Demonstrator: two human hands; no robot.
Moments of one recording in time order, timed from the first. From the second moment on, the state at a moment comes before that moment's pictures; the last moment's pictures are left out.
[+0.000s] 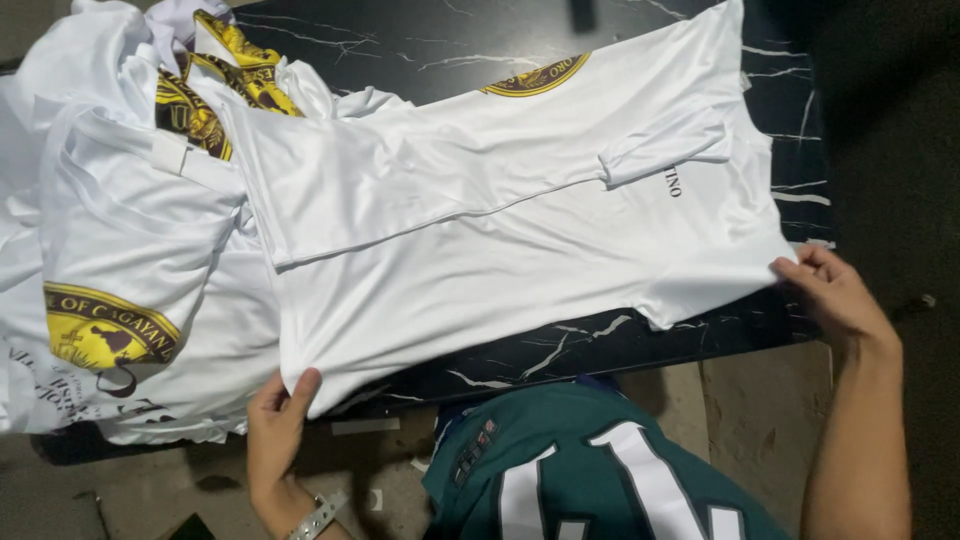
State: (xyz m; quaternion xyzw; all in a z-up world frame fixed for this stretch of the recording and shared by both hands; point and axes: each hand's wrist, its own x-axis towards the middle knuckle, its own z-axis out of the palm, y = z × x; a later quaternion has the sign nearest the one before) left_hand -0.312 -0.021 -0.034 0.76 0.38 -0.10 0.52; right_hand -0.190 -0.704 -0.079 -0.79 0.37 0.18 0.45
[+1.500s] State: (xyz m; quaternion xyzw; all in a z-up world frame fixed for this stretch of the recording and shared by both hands) left_hand -0.311 0.024 -0.035 0.77 0.31 -0.21 0.51; right_hand -0.173 -0.689 -0.082 -0.79 0.45 0.19 0.37
